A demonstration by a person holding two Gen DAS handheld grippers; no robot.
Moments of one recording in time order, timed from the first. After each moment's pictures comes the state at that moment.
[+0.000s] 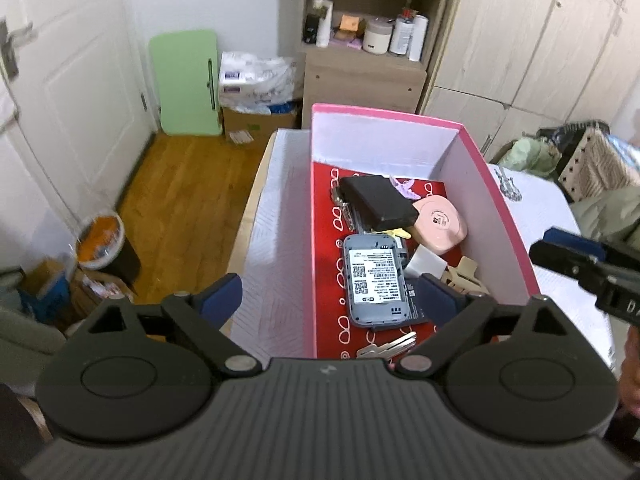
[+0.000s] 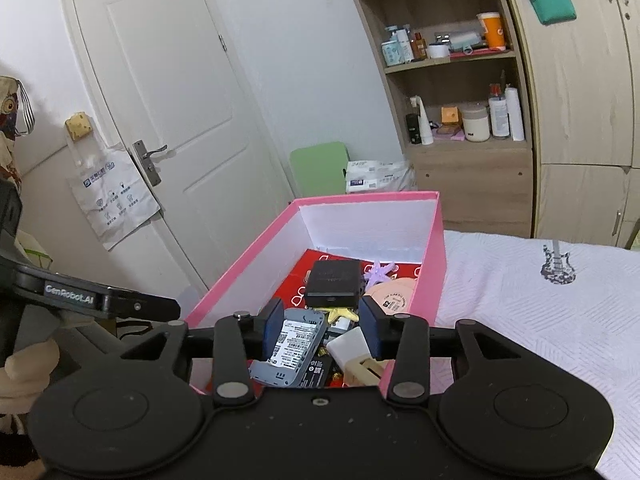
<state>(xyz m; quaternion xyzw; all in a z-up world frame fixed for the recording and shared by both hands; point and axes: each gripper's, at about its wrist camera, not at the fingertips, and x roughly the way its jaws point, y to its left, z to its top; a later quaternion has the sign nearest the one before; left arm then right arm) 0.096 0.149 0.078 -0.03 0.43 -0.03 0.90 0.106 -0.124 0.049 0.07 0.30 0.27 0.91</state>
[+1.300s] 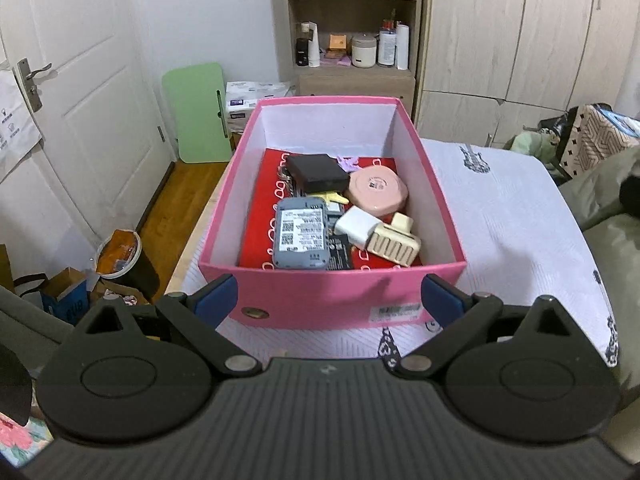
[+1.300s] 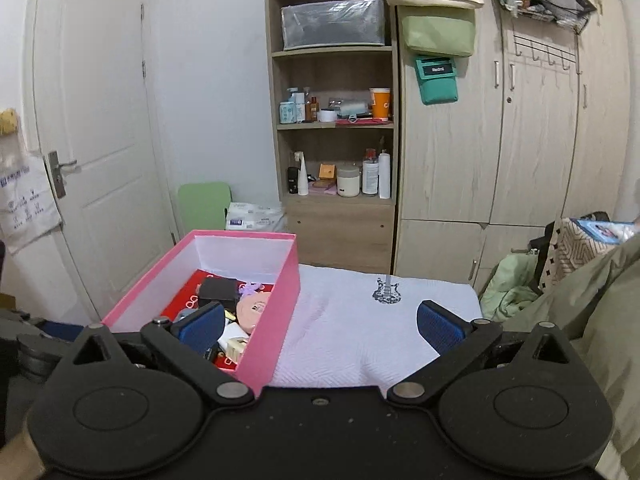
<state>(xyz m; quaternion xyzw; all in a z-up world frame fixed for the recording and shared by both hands) 0.009 0.039 0.063 0.02 0.39 0.01 0.92 -0.016 -0.174 0.105 0.00 0.23 0.07 0.97</state>
